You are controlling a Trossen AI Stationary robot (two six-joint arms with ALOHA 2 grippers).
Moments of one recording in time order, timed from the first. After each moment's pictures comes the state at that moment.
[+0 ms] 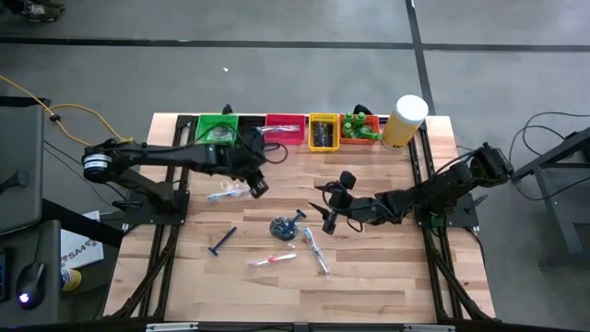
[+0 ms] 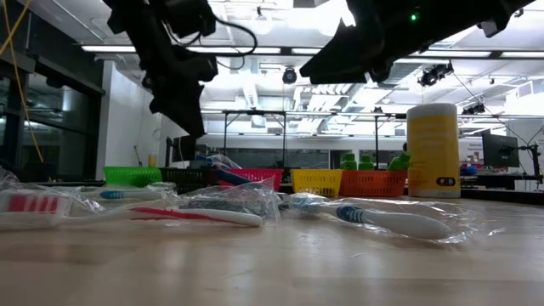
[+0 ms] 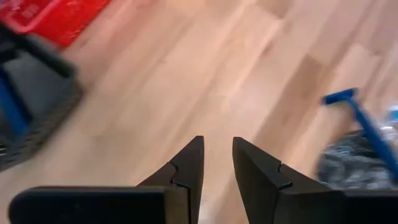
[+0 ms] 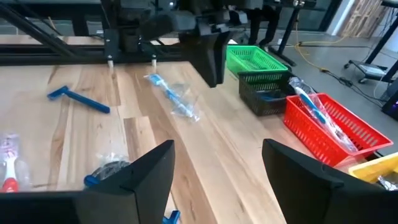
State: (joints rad) left arm 0.21 1.33 0.92 -0.54 -0.14 -0.38; right arm 0.28 1.48 0.70 0.43 0.65 0.11
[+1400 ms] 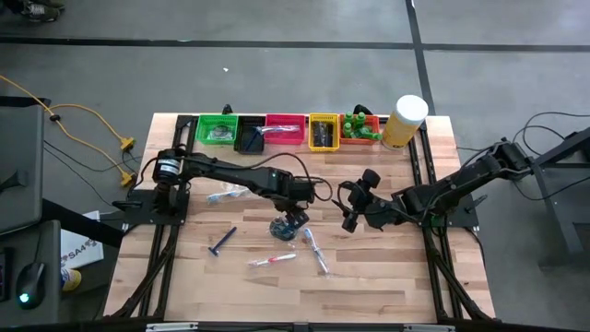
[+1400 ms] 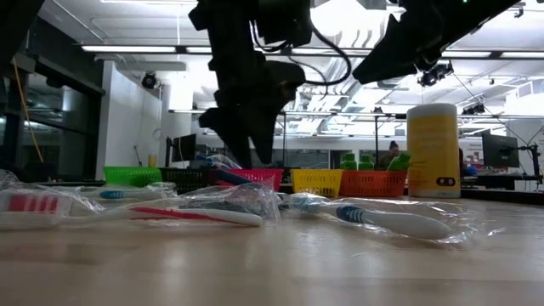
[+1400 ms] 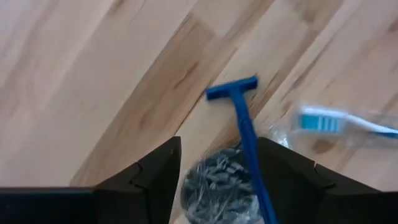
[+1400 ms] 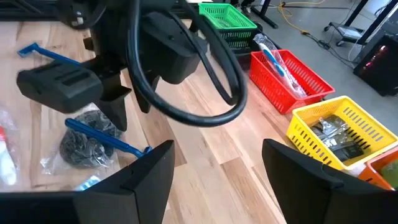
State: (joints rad) left arm -0.03 1.94 1.50 -0.80 -0.04 -0.70; right arm 0.36 1.24 0.70 -0.10 0.78 0.33
